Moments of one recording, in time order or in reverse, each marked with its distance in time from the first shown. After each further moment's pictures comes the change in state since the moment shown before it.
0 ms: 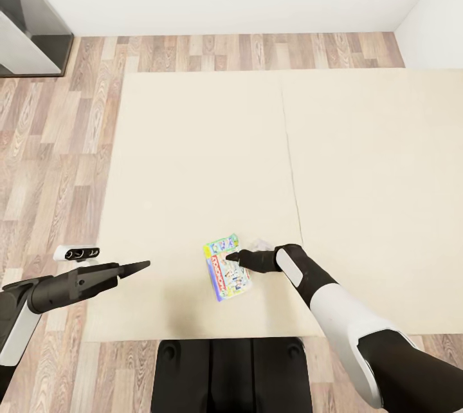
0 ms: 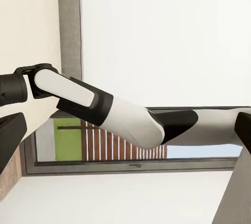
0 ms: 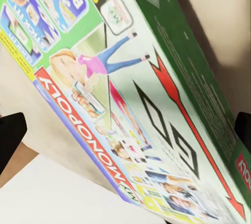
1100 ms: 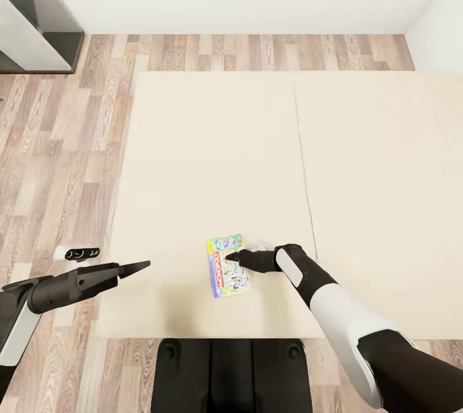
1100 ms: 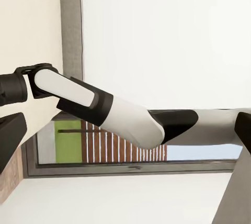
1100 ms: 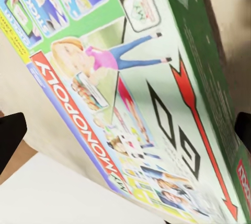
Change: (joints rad) left arm 0.000 0.000 0.000 0.000 -0.001 0.000 -0.001; right arm 0.000 0.000 0.000 0.000 0.000 -0.002 -0.001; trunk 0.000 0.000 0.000
